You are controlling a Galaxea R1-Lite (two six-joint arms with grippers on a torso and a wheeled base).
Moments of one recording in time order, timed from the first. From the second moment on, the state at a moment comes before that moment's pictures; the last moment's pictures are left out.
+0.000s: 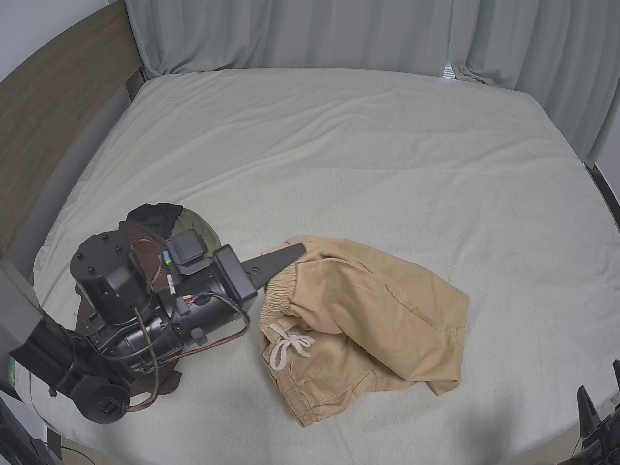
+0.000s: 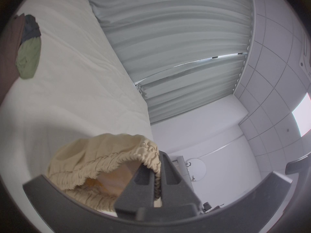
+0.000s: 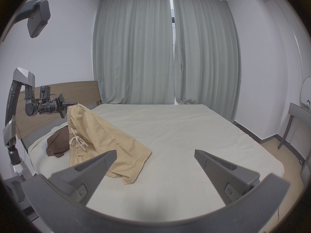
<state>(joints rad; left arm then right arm) -0.60 1.82 -0.49 -1.42 -0.32 -0.98 0.01 0.02 -0.02 0.00 0.03 -0.01</state>
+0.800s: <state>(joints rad) -0.30 1.88 -0.36 -1.55 -0.47 -0.70 0.01 0.02 -0.02 0.00 0.03 -0.01</state>
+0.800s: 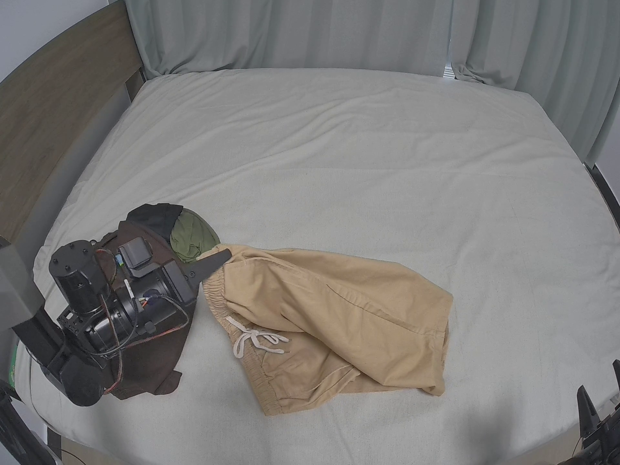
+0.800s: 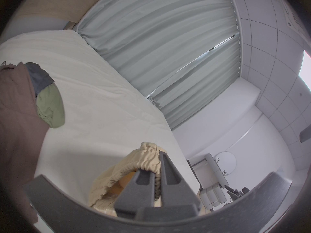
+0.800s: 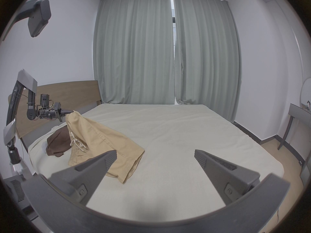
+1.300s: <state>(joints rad) -0.26 1.94 -0.33 -1.55 -0.48 -0.57 0.01 0.02 -0.02 0.00 0.03 -0.02</state>
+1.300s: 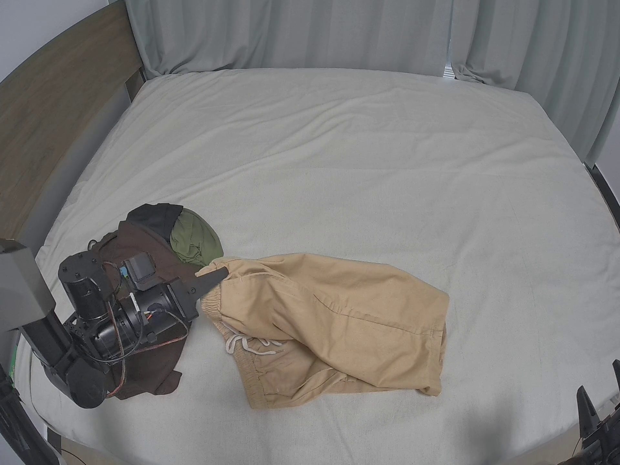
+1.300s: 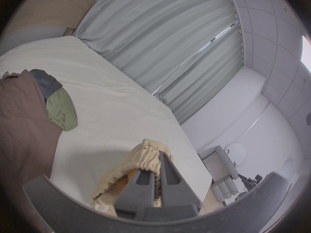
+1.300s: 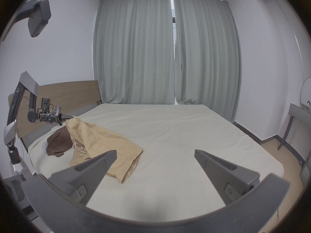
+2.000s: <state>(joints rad) -0.26 1.96 -0.33 -1.55 -0.49 -0.58 0.08 0.30 -0.35 -0.08 0.10 0.22</state>
